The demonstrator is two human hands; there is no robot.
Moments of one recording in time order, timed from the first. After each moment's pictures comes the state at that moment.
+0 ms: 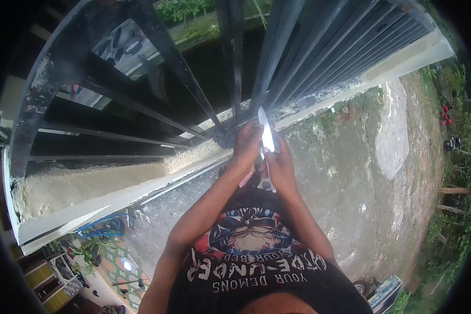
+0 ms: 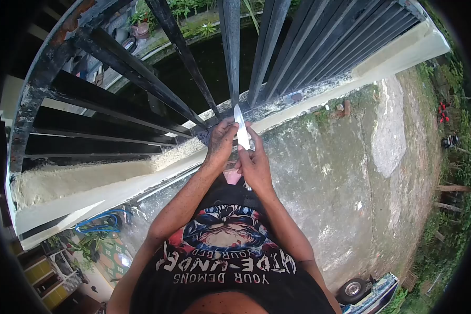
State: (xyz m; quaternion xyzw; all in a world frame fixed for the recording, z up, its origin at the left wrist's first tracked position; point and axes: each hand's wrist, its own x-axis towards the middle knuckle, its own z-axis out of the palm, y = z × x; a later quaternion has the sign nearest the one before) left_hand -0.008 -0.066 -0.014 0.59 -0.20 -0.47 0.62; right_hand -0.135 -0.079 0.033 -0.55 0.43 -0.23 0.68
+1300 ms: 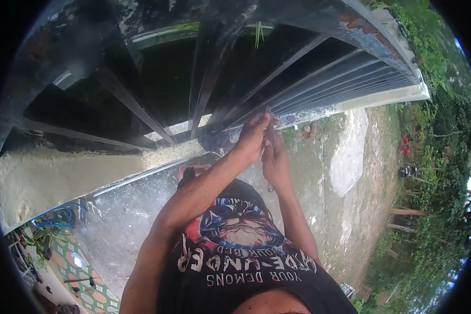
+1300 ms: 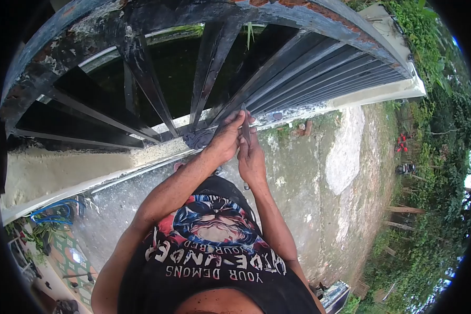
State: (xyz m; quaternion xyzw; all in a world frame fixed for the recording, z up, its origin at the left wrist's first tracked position) left_hand 0.010 -0.099 0.006 0.29 0.00 -0.63 0.72; right_hand -0.098 -0.105 0.066 -0.76 0.44 -0.16 0.44
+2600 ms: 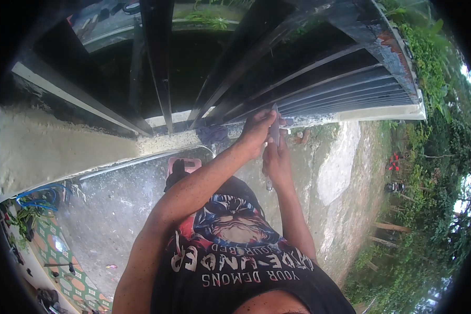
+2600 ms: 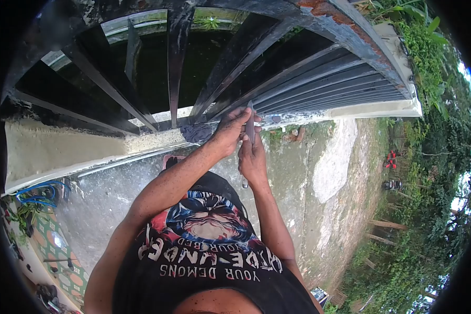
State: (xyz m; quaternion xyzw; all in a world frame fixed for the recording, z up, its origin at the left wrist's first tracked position) left_hand 0.014 -0.099 0.030 0.30 -0.03 -0.60 0.74; right_hand -0.091 -0.100 0.086 -0.69 0.46 -0.14 0.54
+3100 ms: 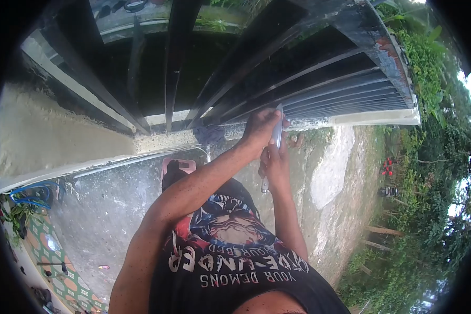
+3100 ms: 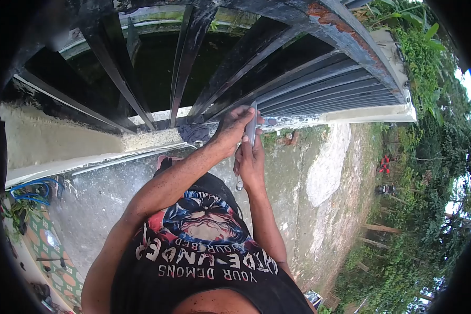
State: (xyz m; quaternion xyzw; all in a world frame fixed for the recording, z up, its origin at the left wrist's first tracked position) left_hand 0.013 -0.100 0.041 0.33 -0.11 -0.56 0.75; right_hand -0.092 -0.090 0.094 -0.62 0.45 -0.18 0.61
